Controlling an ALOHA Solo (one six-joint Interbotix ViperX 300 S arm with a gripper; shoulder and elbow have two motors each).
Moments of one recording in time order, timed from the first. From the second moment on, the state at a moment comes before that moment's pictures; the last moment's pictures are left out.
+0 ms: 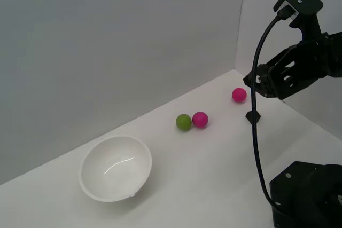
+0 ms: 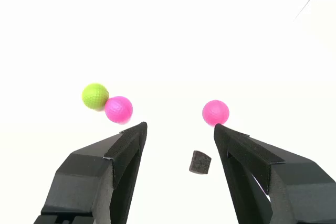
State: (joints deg) arm 7.9 147.0 146.8 150.1 150.1 -7.0 38.1 12.8
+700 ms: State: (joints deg) arm 12.3 132.5 132.2 144.9 144.9 -1.1 41.0 13.0
